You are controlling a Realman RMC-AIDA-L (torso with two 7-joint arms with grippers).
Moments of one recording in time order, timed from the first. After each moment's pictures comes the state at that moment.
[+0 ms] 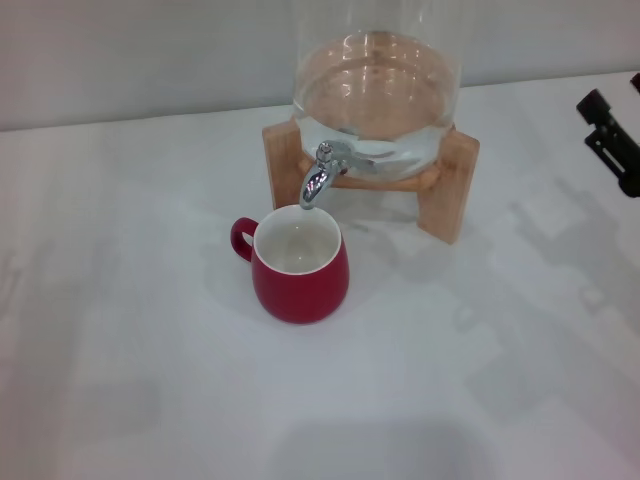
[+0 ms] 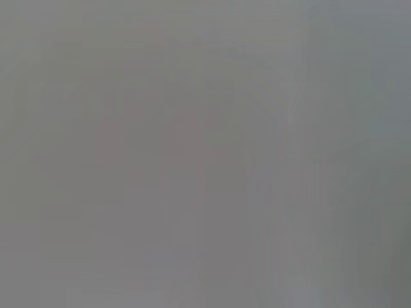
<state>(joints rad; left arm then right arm) -0.31 -2.08 1.87 0.17 -0.44 1.27 -0.01 0.25 2.01 -1.62 -0.22 -0.07 -1.61 0.51</state>
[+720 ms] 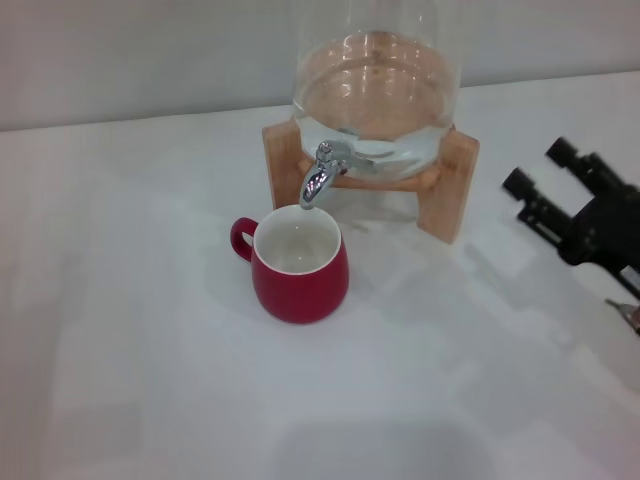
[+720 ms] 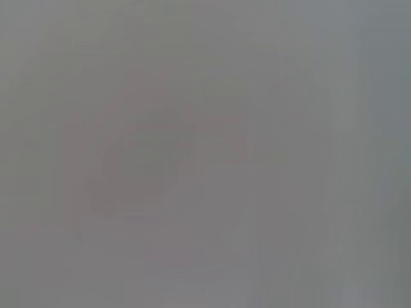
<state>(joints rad) -0.26 -2.08 1.85 0.17 -0.47 1.32 0.01 0.24 2.01 -1.82 -0.21 -0.07 -1.59 0.61</state>
